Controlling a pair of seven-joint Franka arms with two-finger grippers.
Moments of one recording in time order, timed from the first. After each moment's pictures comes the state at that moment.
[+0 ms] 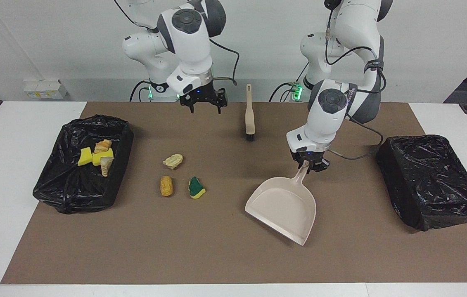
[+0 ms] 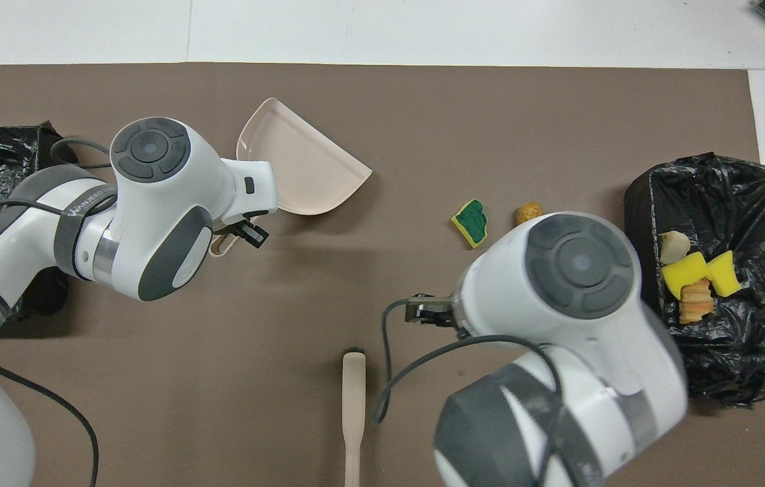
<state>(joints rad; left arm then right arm) -0.03 0.29 -0.38 -1.78 0.16 2.03 0.24 0.56 -0.01 -0.01 -1.87 0.09 1.80 0.65</state>
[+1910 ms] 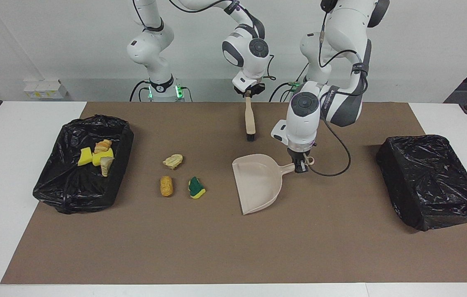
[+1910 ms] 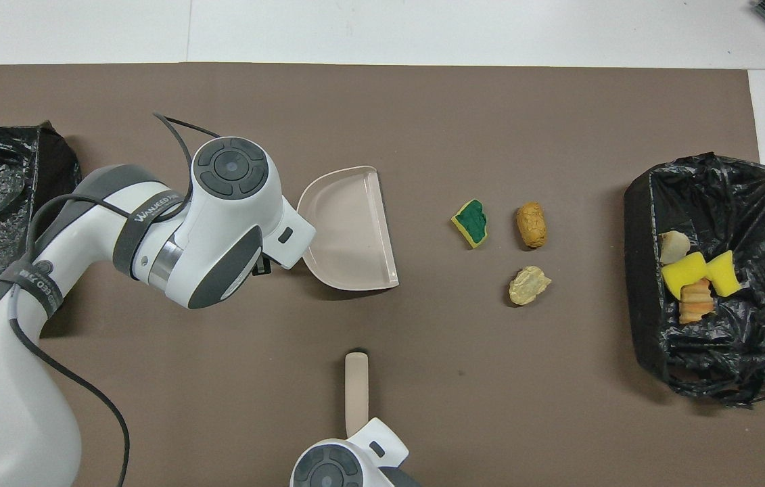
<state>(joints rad) -0.09 0.34 -0.43 -1.76 0.28 1.96 0.83 1.03 0.04 -0.01 -2.23 0.30 2.03 0.87</state>
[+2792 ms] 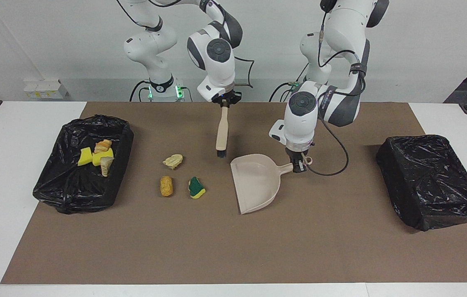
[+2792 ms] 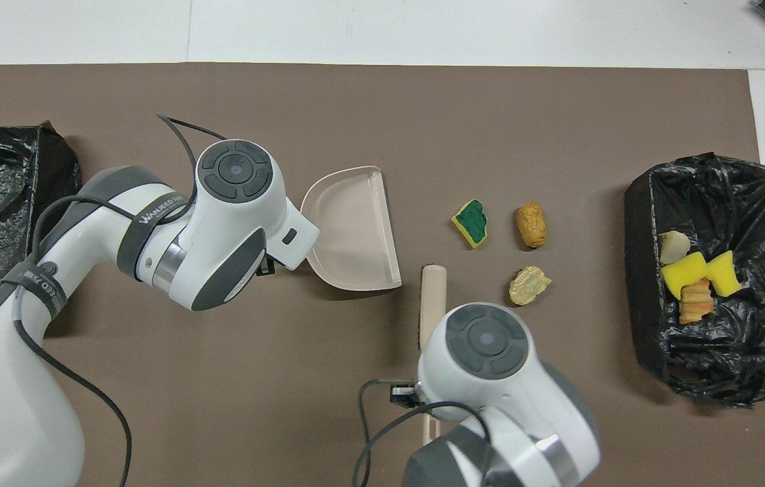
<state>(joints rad) -0.10 0.34 -0.43 -1.76 0.28 1.97 0.82 0.62 -0.09 -0.03 -2.14 0.19 1.79 0.63</state>
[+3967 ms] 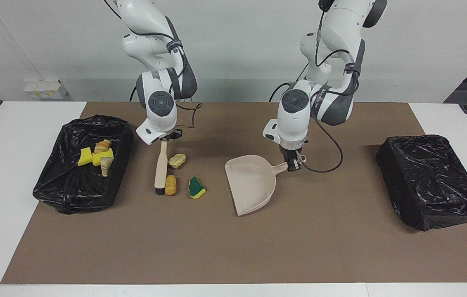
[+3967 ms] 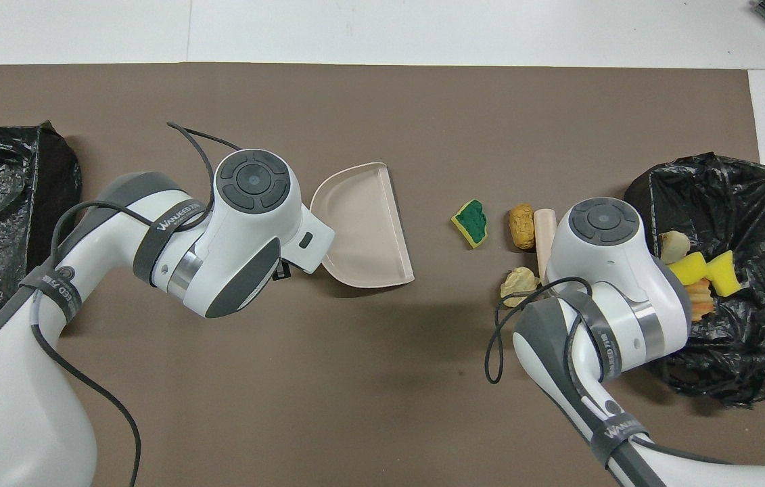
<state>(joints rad) -0.13 0.34 -0.43 -1.77 0.28 1.99 0.72 0.28 0.11 -0.01 -2.11 -0.07 1.82 0.34</state>
